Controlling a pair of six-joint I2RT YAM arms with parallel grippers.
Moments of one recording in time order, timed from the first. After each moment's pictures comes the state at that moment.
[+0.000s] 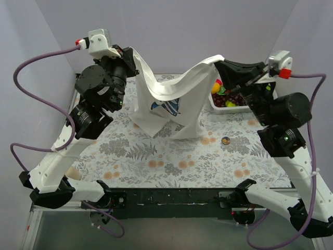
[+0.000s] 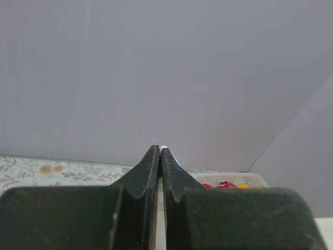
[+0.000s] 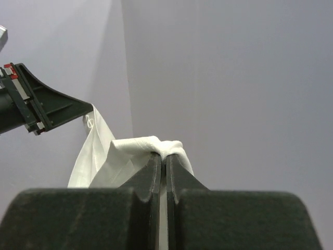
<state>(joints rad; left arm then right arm) -0.83 1.28 1.79 -0.21 -0.74 -0.15 0.63 0.97 1.39 0.08 -0.09 0.11</state>
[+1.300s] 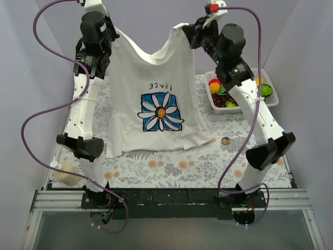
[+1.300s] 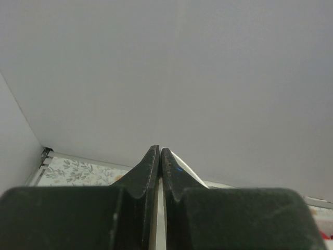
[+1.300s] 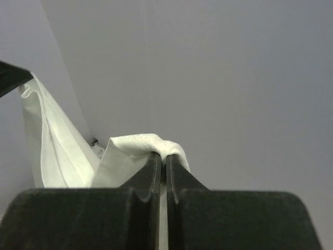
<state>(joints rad) -0.30 1.86 2.47 -0.56 -0.41 -0.14 0.51 1.70 2.04 -0.10 -0.10 0.07</state>
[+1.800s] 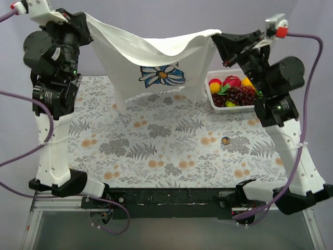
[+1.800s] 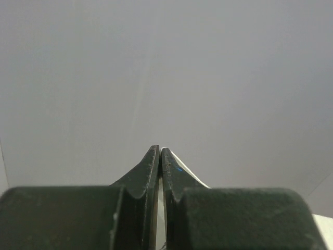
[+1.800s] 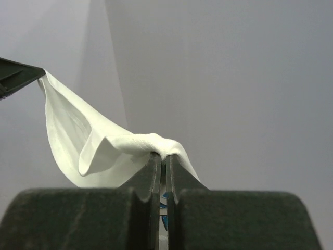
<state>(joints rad) -0.26 1.50 2.28 -0.44 -0.25 -0.21 0.42 1.29 1.72 0.03 -0.26 0.25</state>
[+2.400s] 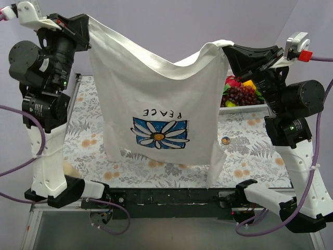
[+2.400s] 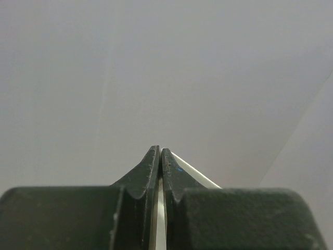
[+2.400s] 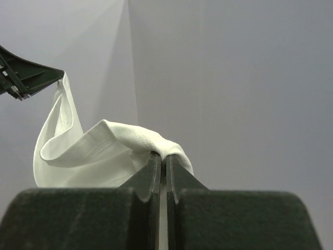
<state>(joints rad) -0.26 1.34 2.22 -0.45 -0.09 -0.27 0.42 1.03 1.54 0.11 -0.31 0.27</state>
